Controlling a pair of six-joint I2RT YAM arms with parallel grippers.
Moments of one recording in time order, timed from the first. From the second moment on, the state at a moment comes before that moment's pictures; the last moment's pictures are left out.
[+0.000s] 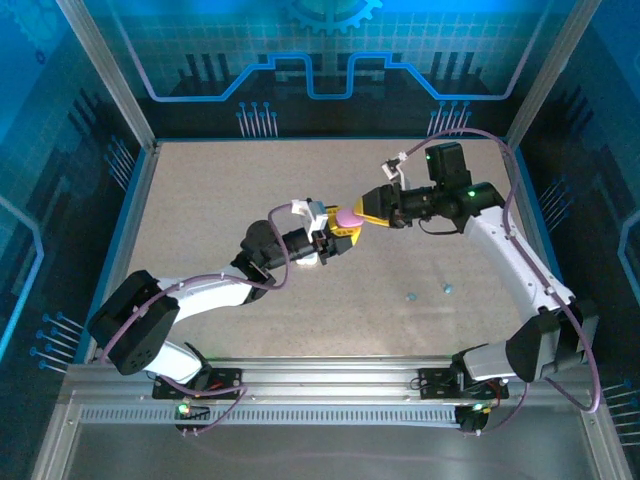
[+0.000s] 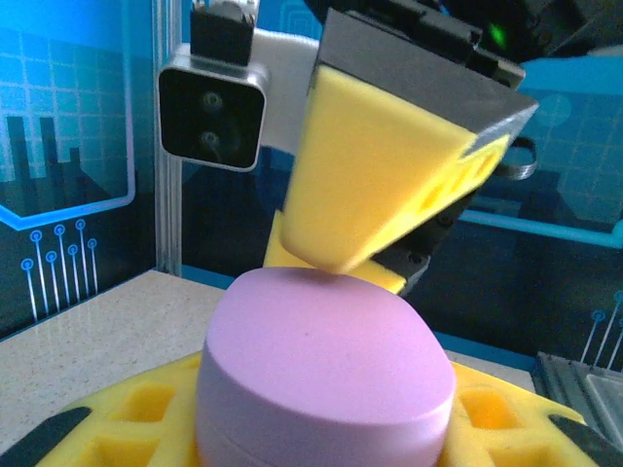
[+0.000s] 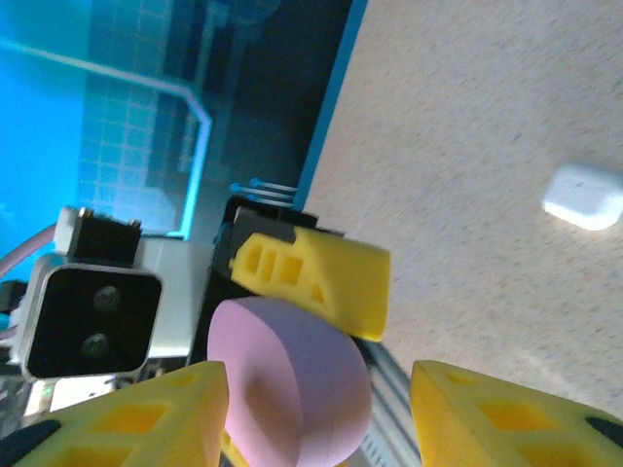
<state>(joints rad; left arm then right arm) -0.68 1.48 0.69 1.00 0.46 -0.19 0.28 1.39 1.33 -0.72 -1.03 0.51</state>
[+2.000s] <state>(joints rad) -0.56 1.10 0.77 0.07 -0.04 -0.33 0.37 2.07 1.32 -0.33 -0.74 0.75</state>
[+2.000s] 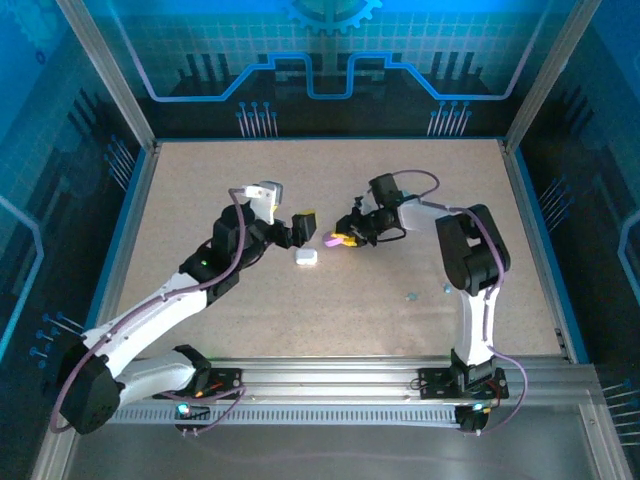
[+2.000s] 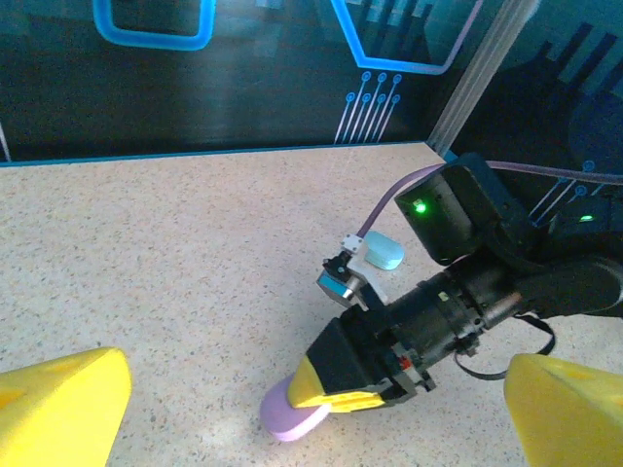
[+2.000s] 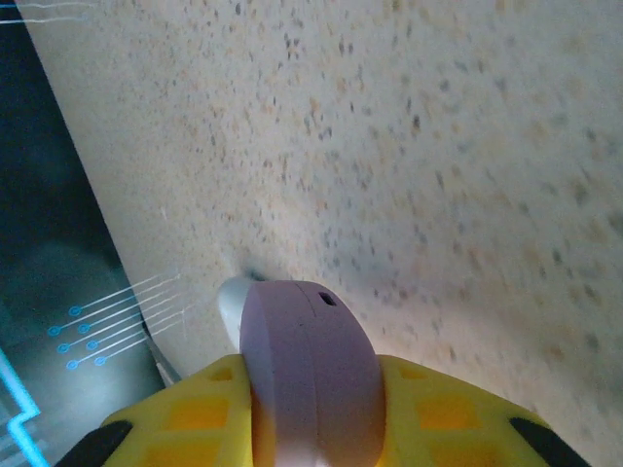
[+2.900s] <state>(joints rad) -0.49 1.05 0.77 0.02 0.00 -0.43 0.44 2.22 1.57 -0.42 -0.61 0.69</state>
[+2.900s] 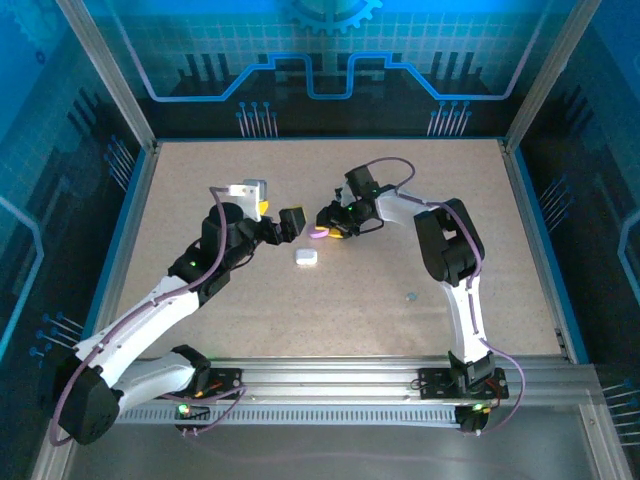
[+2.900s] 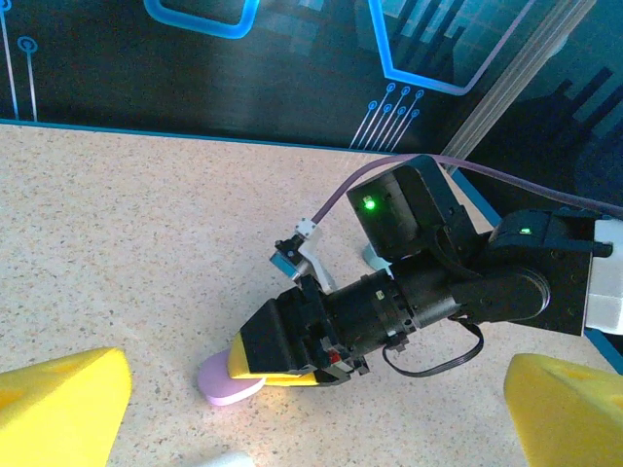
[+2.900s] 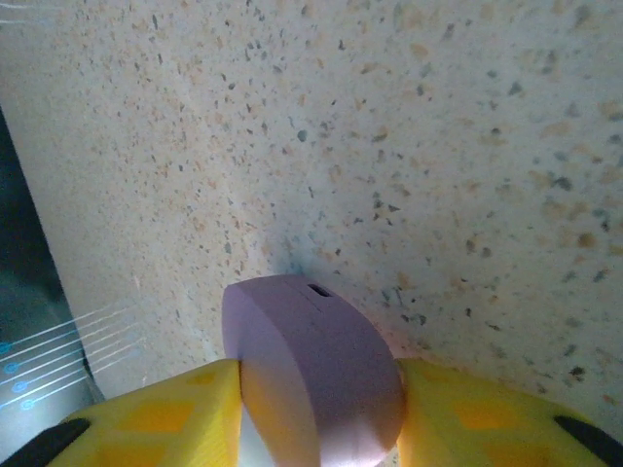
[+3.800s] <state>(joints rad) -0.49 1.09 0.85 -0.08 0.08 -0.42 0.19 2.01 1.62 -0.64 -0.24 0.29</state>
